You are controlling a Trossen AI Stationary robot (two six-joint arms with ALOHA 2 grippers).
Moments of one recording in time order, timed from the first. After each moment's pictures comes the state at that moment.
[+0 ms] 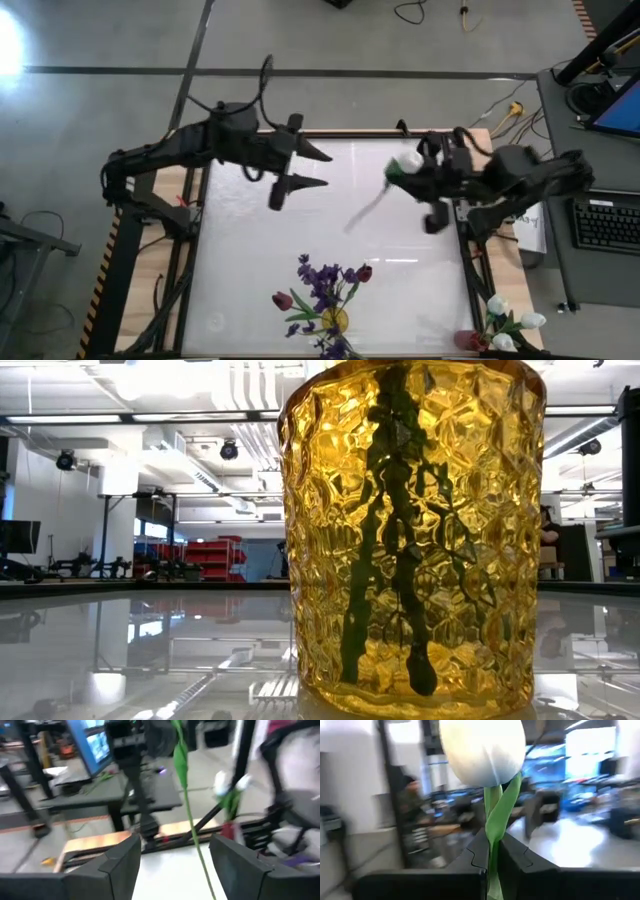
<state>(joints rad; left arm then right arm) 0.07 1.47 1.81 -0.53 0.22 0.13 0.29 1.09 1.35 -0.06 0.34 0.00</state>
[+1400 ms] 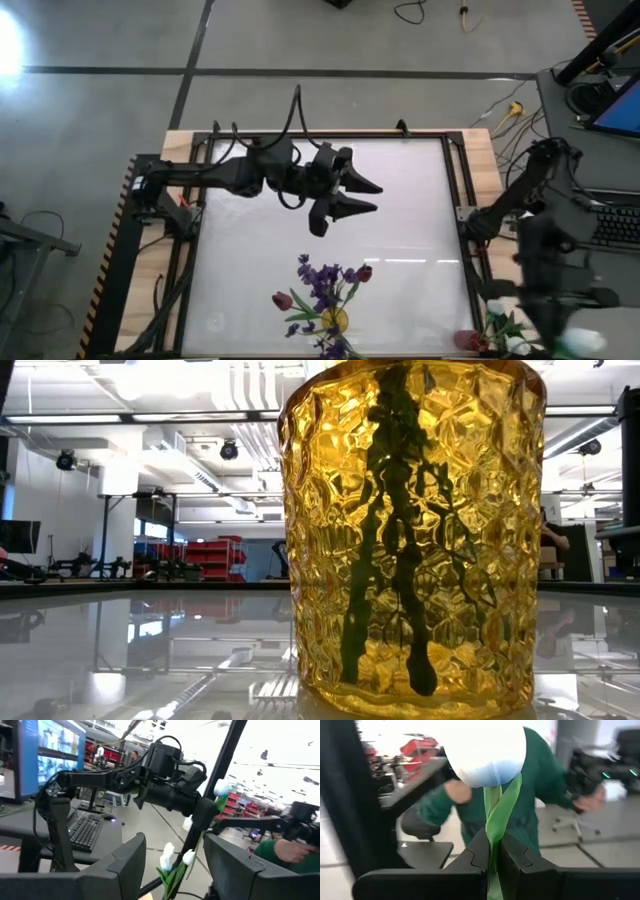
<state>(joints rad) -0.07 1.71 1.81 0.07 0.24 -0.36 0.90 1.07 1.38 -0.26 -0.60 0.07</state>
